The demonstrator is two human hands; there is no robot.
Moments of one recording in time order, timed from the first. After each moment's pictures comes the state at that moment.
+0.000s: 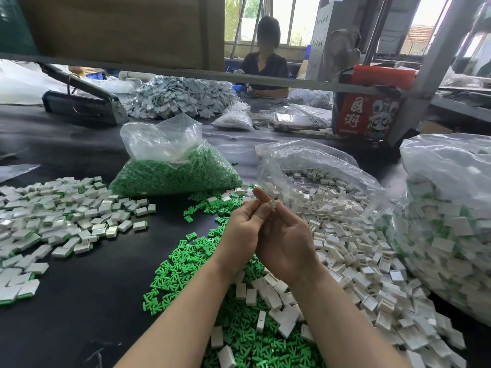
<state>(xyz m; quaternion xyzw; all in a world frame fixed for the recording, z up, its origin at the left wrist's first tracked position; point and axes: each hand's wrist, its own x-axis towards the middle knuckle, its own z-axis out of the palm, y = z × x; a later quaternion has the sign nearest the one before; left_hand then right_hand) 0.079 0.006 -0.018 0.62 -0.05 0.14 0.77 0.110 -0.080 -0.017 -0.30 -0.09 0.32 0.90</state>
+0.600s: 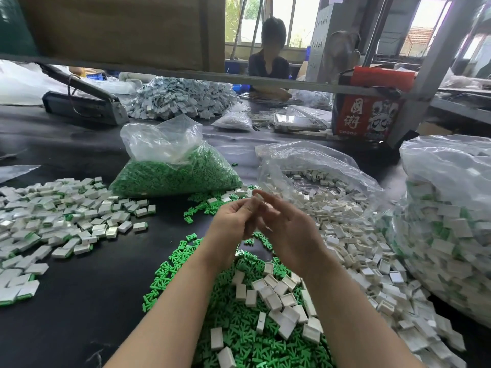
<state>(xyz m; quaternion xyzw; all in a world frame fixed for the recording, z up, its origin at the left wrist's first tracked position) 0.087 0.033 -0.016 0.59 0.02 0.09 0.80 0.114 -0.093 0.002 -0.52 -0.13 0.26 0.80</state>
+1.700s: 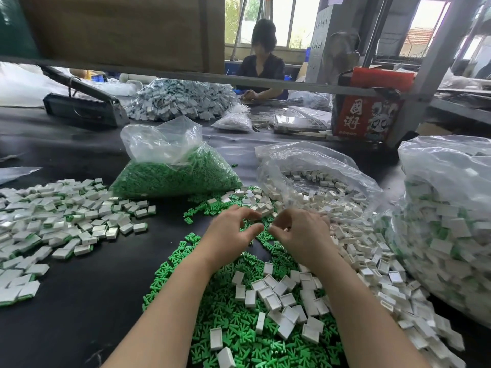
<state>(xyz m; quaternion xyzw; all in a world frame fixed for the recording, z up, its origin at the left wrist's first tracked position) 0.093 0.054 -0.036 0.91 -0.01 0.13 0.40 0.139 -0.117 -0.015 -0.94 -0.23 -0.08 0.24</state>
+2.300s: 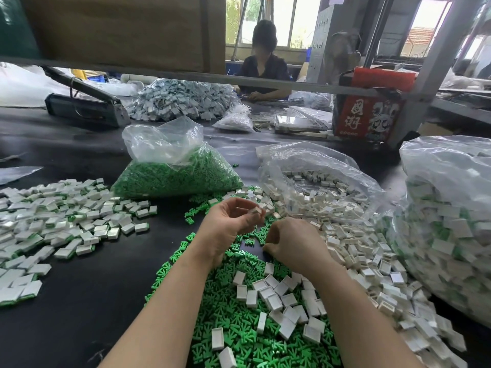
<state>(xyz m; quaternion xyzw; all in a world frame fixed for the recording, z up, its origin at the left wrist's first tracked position) 0.088 0.053 -0.023 0.63 0.02 0.08 0.77 0.129 -0.106 -0.013 -0.96 -0.26 -0.02 0.14</state>
